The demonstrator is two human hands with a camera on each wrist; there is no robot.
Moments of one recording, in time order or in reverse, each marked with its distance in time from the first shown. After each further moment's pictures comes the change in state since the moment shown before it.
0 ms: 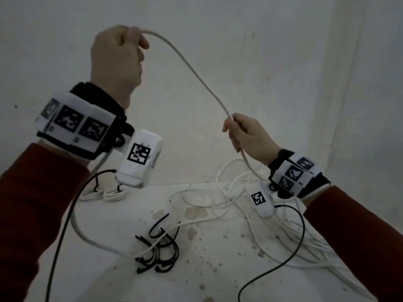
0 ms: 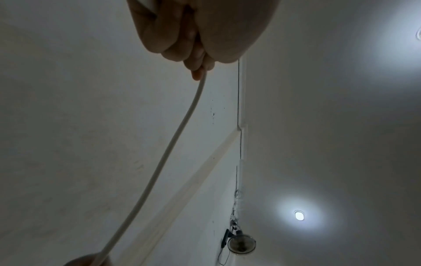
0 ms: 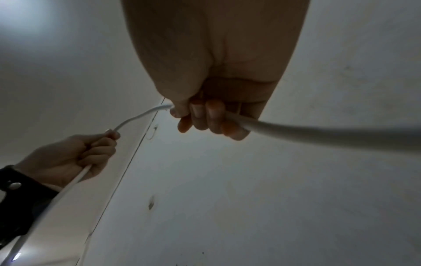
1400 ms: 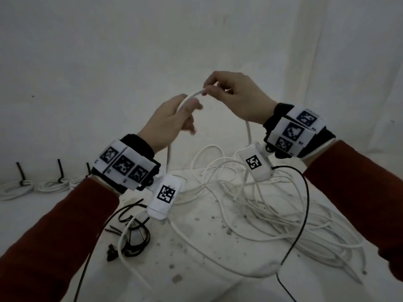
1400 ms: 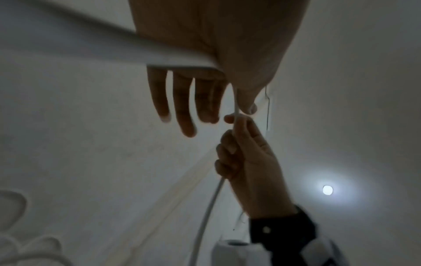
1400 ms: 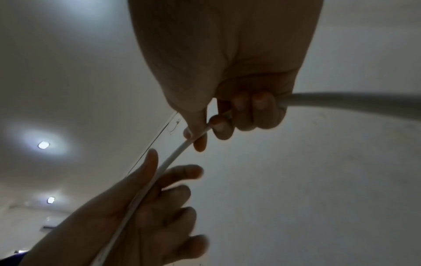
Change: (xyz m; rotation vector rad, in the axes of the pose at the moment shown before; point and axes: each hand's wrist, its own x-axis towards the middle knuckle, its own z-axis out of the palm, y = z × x) left_hand -0.107 -0.036 0.088 -0.046 -0.581 -0.145; right_hand -0.001 -0.061 -0.057 -0.490 -0.075 -0.099
